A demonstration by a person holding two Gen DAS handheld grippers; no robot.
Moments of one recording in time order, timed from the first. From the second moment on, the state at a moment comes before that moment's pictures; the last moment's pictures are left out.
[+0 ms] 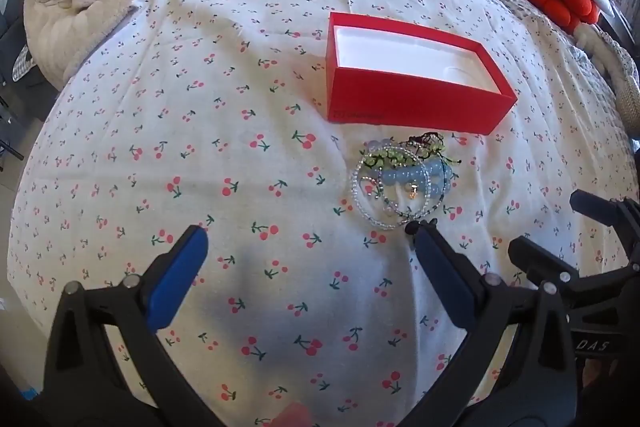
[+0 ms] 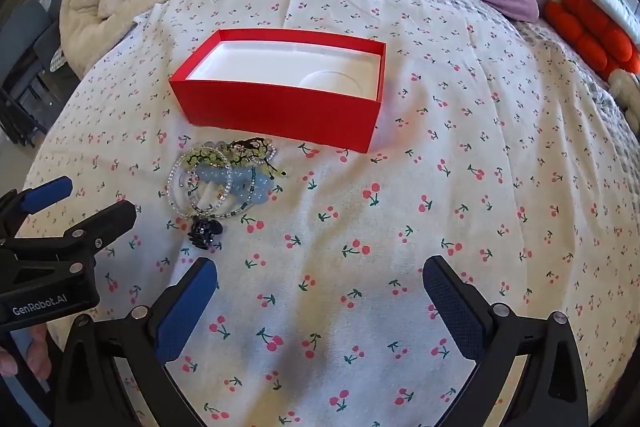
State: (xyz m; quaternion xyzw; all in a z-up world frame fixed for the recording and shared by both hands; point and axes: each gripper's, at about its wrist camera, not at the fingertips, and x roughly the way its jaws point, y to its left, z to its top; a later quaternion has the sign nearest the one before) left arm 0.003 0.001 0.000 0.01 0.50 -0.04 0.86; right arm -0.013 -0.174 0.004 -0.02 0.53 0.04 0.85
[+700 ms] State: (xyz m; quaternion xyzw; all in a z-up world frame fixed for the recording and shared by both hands) left arm 0.005 0.001 0.006 0.02 0.50 -0.05 0.86; right arm -0.012 -0.178 0.008 0.00 0.53 0.05 0.85
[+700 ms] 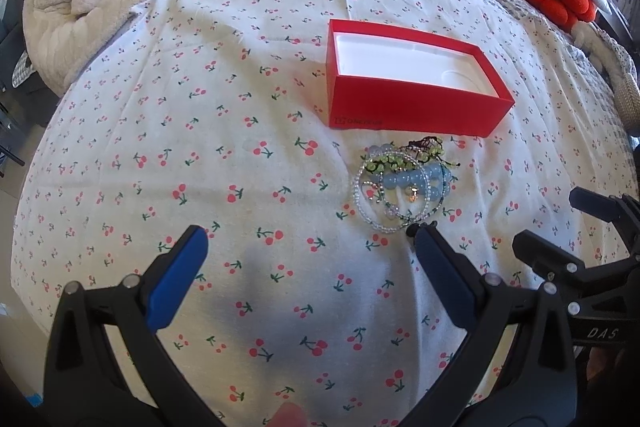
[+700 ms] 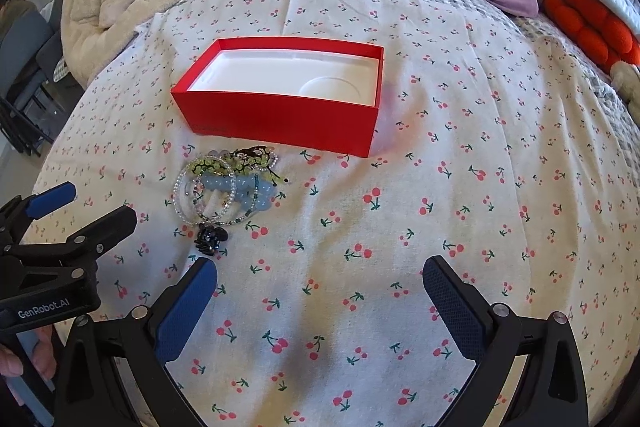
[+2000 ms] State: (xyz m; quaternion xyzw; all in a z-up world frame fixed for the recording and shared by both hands) left arm 0.031 0.013 -0.009 -0.01 0.51 -0.18 0.84; right arm 0.003 -0.190 0.004 0.05 0.54 0.12 0.83
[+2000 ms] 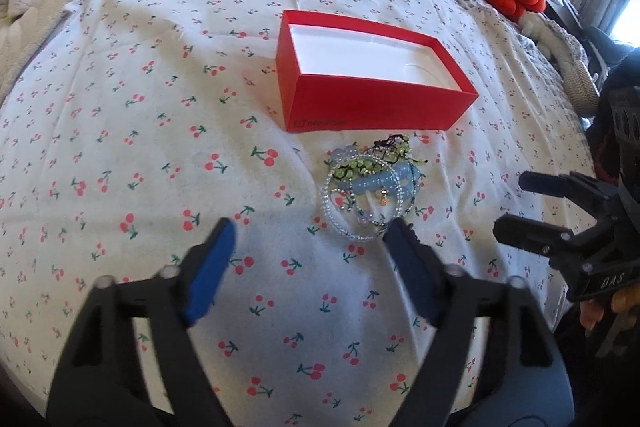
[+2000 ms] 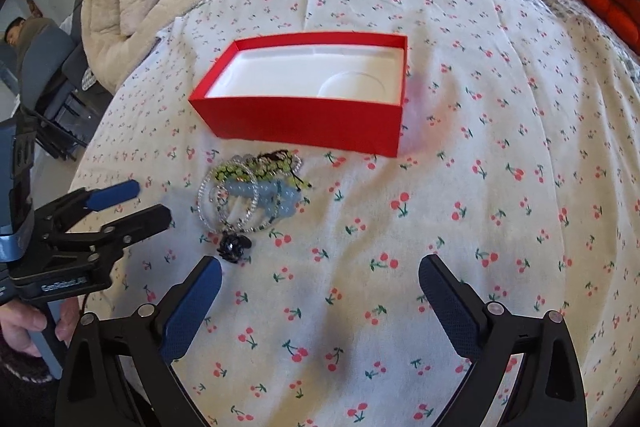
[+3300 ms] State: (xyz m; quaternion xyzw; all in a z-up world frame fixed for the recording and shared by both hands) left arm 0.030 0.037 -0.014 -0.02 0.52 -0.18 0.84; right arm 0.040 -0.158 -0.042 0.10 0.58 0.19 0.79
